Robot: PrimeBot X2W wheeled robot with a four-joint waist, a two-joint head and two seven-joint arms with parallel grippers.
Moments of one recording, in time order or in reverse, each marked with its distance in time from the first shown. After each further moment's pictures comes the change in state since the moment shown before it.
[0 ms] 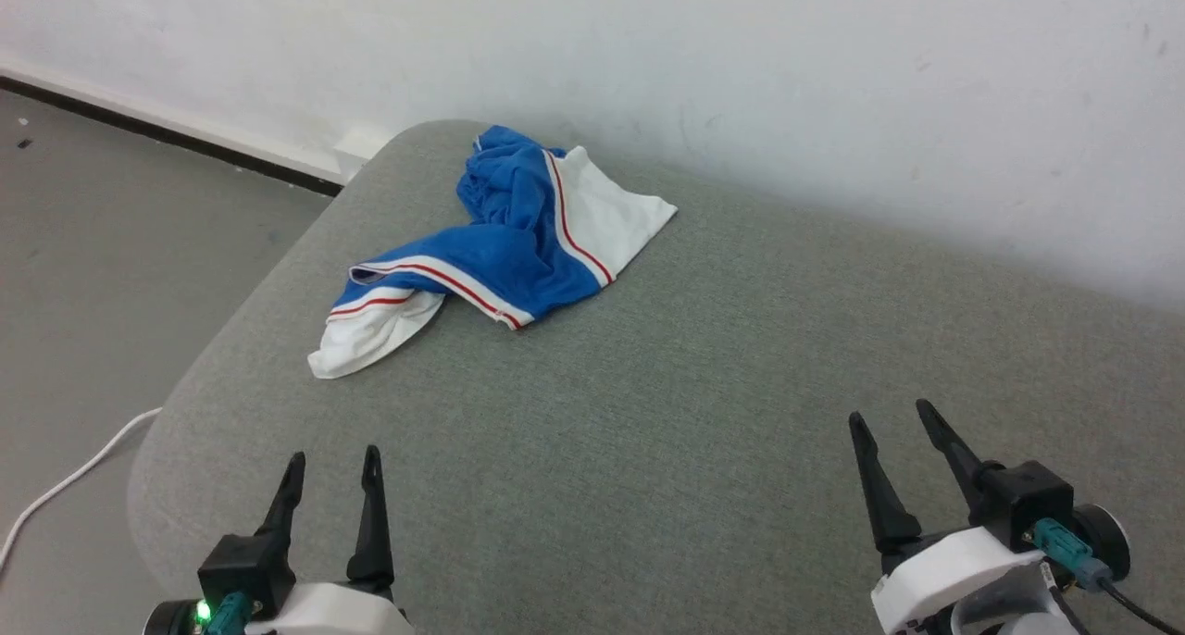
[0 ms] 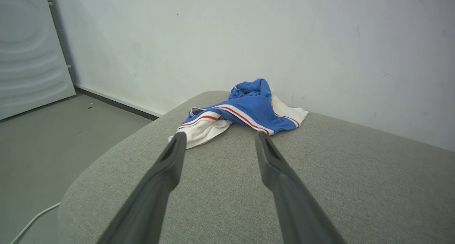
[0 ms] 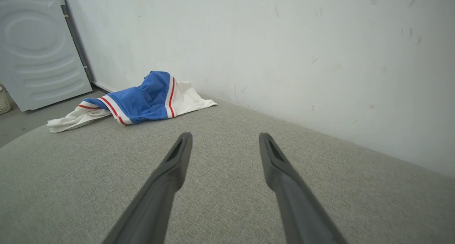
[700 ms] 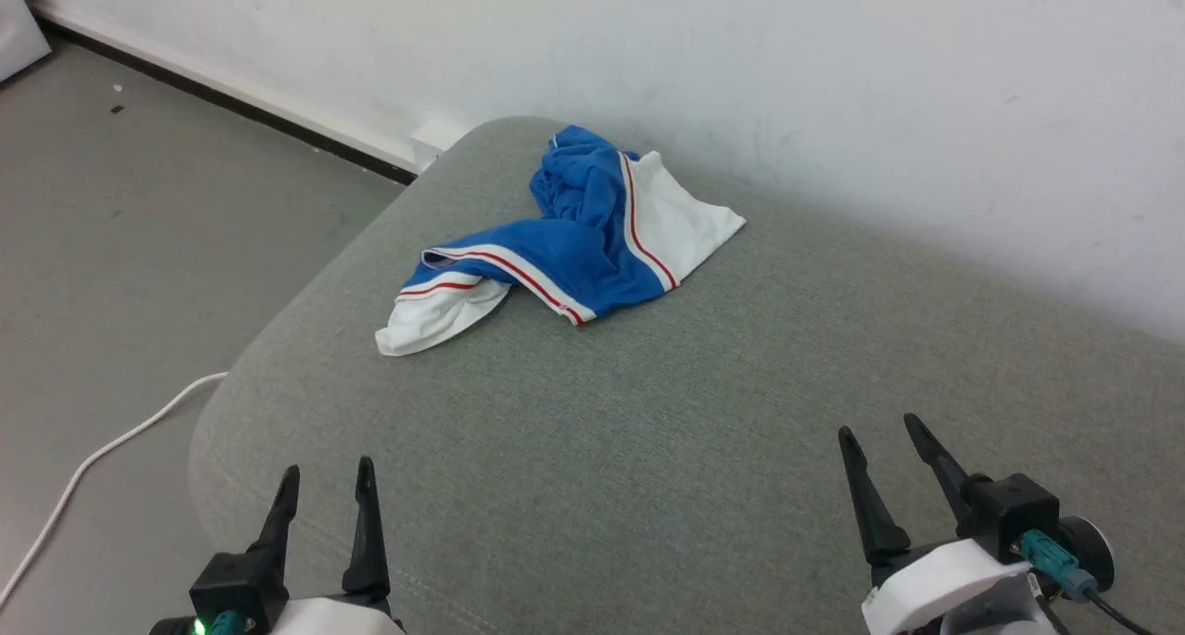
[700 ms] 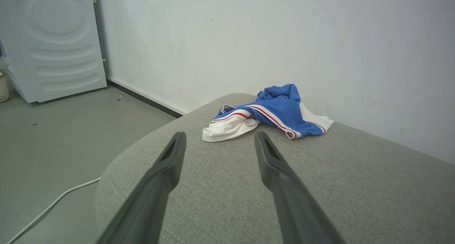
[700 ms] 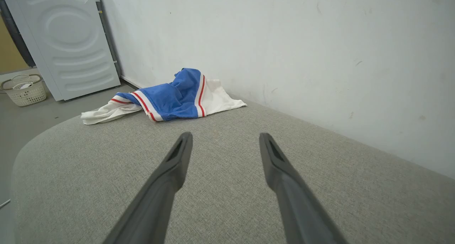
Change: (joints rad) left arm 0.019 0.000 0.002 0.019 -0.034 0.007 -0.039; right arm -0.004 0.000 0.020 0.059 0.014 0.000 -0.044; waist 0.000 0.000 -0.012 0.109
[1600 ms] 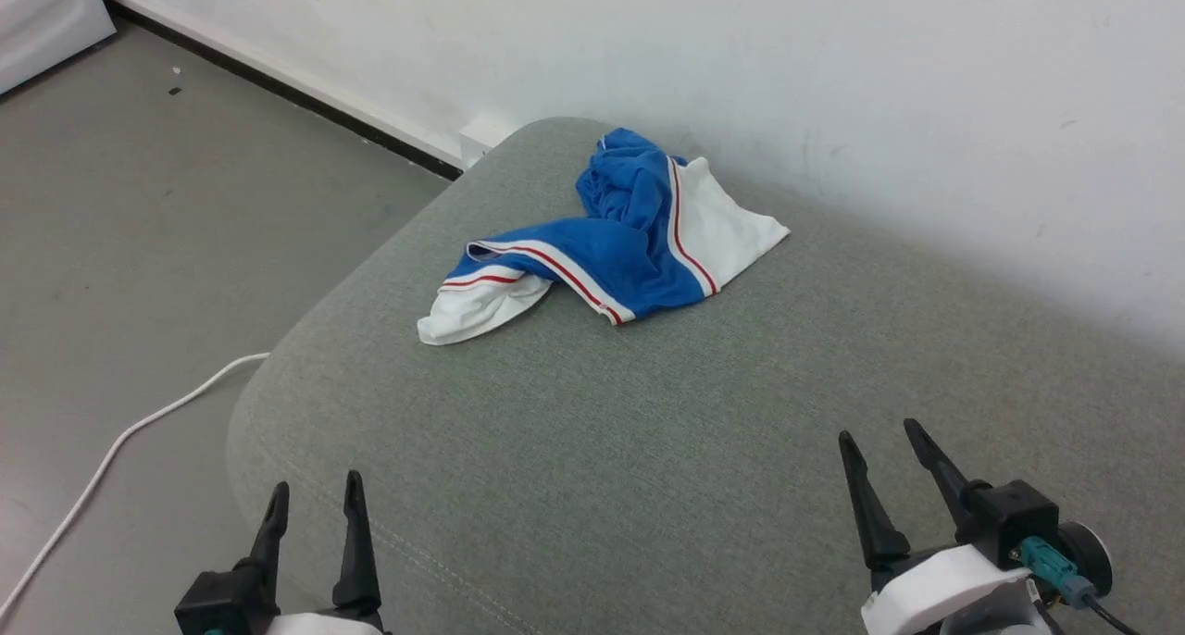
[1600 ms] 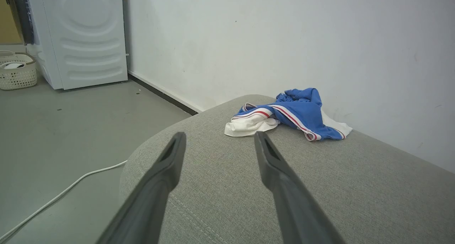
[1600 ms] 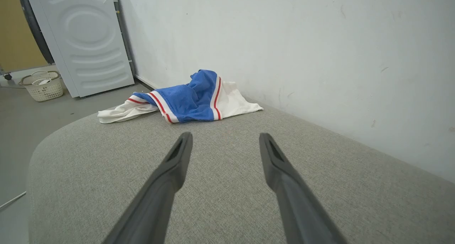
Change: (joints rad) left arm 0.021 0.000 0.012 0.016 -0.035 -0.001 -0.032; right arm -0.001 0.001 0.000 0.029 0.003 0.000 -0.031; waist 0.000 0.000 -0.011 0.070
